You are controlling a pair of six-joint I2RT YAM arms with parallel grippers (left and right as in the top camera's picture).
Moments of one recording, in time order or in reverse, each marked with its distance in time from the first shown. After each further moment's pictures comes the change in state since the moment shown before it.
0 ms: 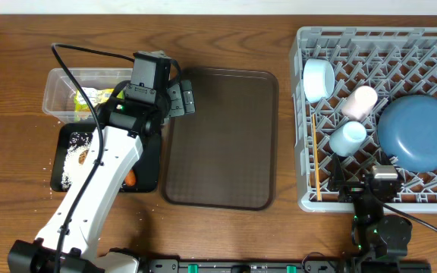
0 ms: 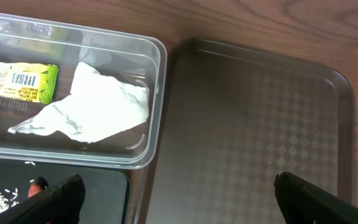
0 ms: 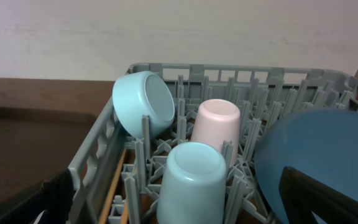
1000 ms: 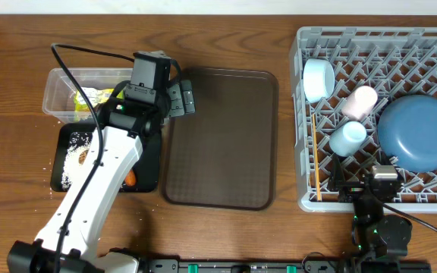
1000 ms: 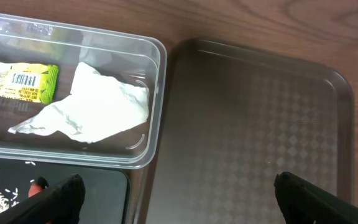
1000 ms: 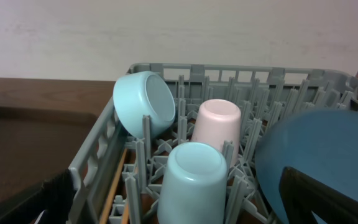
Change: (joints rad) left arm 0.000 -0.008 0.000 -0.001 0.000 0.000; right arm 0.000 0.000 0.000 0.000 -0.003 0.000
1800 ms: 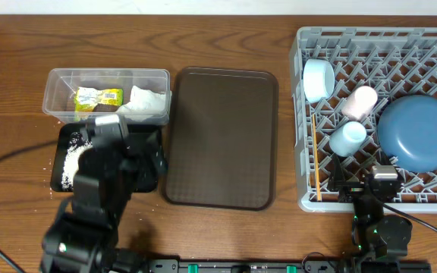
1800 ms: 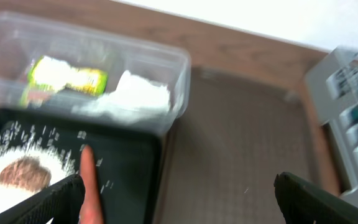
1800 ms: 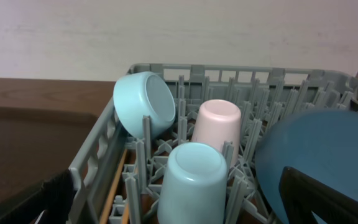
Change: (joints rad) left arm 0.000 -0.793 -0.438 -0.018 -0.050 0.000; right arm 0.000 -0.001 0.000 0.000 0.000 0.000
